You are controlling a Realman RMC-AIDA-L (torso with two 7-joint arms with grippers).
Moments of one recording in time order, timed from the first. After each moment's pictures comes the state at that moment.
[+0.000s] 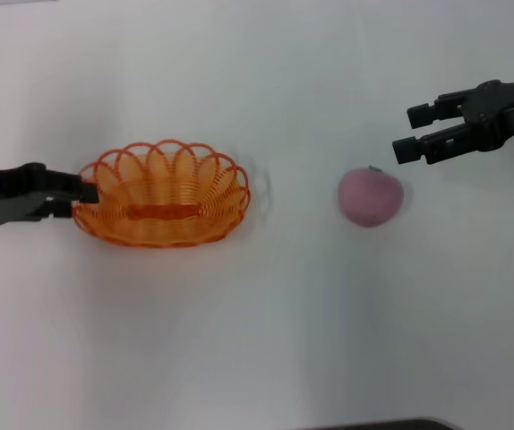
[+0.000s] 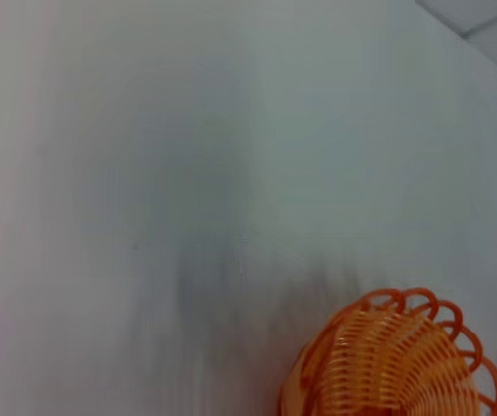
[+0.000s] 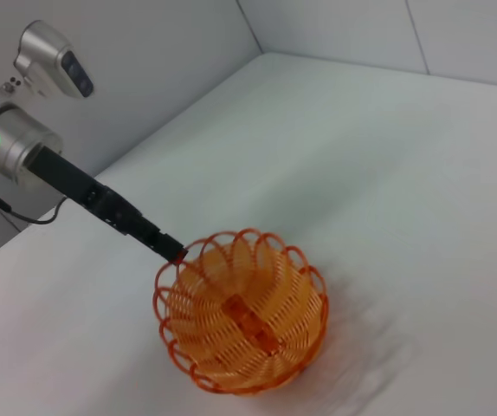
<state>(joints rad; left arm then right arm) -0.51 -2.14 0.69 1.06 2.47 1.61 -2.65 0.60 1.95 -0.65 -0.82 -2.24 -1.78 1.84</state>
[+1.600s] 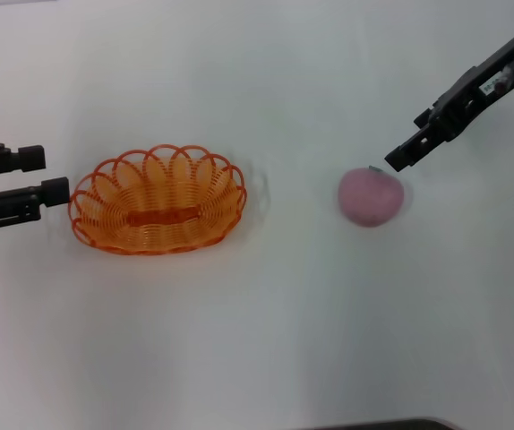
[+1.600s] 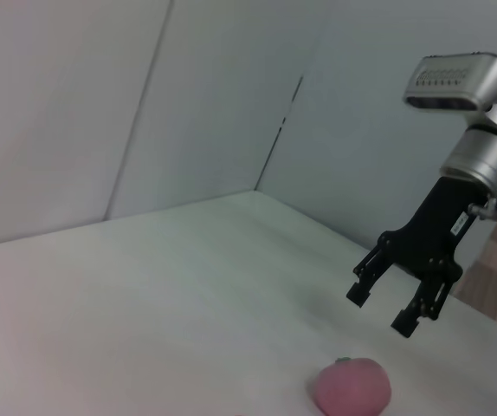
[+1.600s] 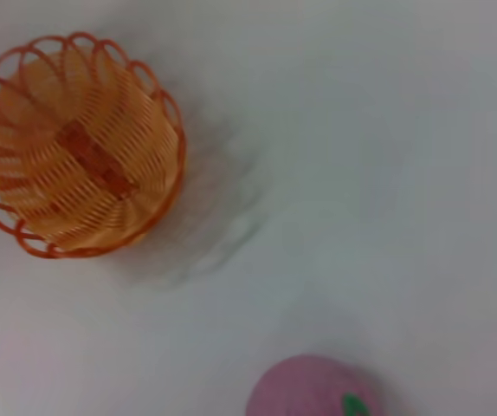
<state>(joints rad) -0.40 -2.12 0.41 1.08 2.17 1.95 -1.67 0.83 2.03 -0.93 -1.00 -2.68 -1.71 2.25</state>
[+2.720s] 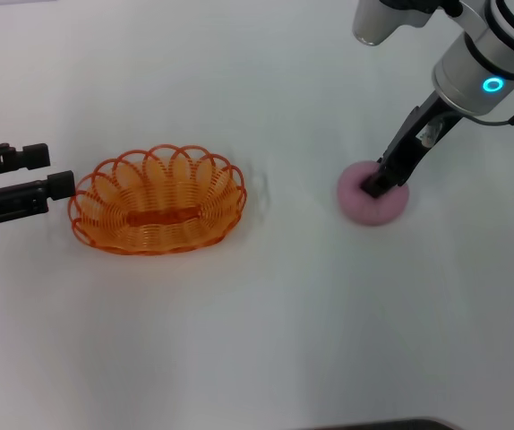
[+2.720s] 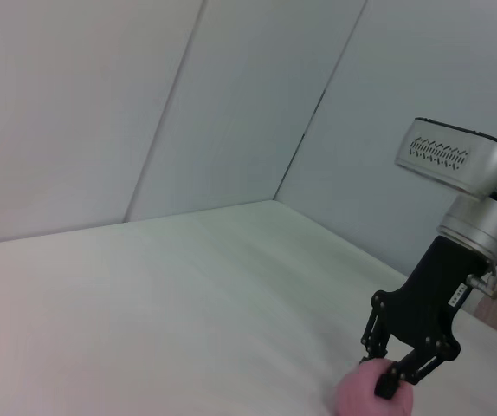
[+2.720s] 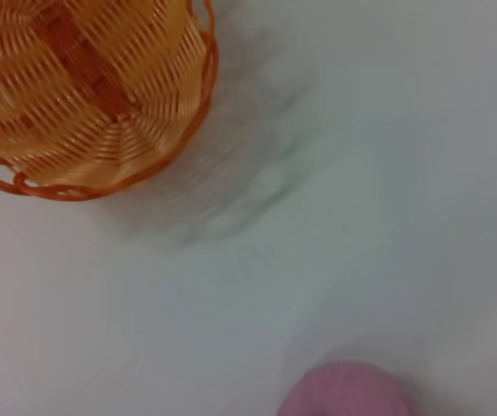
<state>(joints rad) -0.40 -2.13 0.41 1.03 2.17 1.89 -1.66 0.85 2.09 -1.17 -0.89 -2.71 -1.54 2.29</state>
